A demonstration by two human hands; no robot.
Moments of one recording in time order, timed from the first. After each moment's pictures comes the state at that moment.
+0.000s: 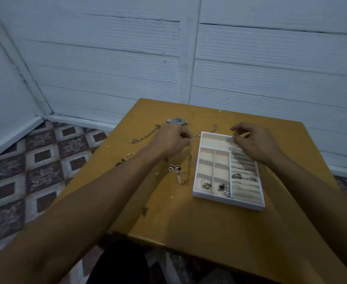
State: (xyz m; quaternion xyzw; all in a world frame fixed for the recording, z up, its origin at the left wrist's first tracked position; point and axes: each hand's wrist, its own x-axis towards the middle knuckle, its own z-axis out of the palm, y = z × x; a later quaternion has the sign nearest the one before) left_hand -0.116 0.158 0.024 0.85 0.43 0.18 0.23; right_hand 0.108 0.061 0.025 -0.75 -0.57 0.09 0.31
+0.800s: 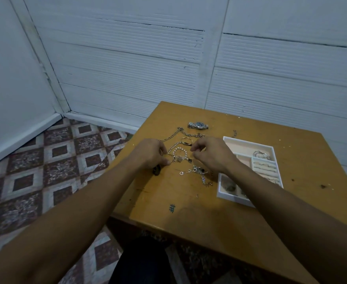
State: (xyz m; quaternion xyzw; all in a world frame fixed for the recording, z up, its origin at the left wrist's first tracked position) left_hand -0.231 0.180 -0.003 0.82 0.53 0.05 0.20; right_hand -0.041 0.103 0.016 -0.70 -0.66 0.16 0.23
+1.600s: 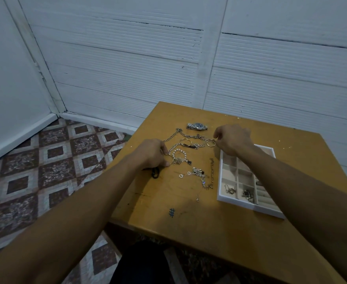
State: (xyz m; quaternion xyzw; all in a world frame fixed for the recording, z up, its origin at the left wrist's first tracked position) left_hand -0.223 0.192 -0.005 0.80 0.54 0.04 0.27; right_hand 0.018 0.144 0.023 -0.80 -0.60 -0.01 0.06
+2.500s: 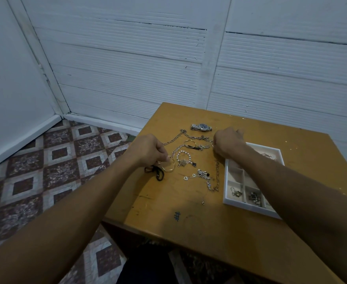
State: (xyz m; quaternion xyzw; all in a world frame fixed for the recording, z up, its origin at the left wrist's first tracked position) left_hand -0.245 0.184 0.015 0.80 0.51 0.13 0.29; right_hand 0.008 0.172 0.000 -0.78 -0.61 -0.07 -0.08
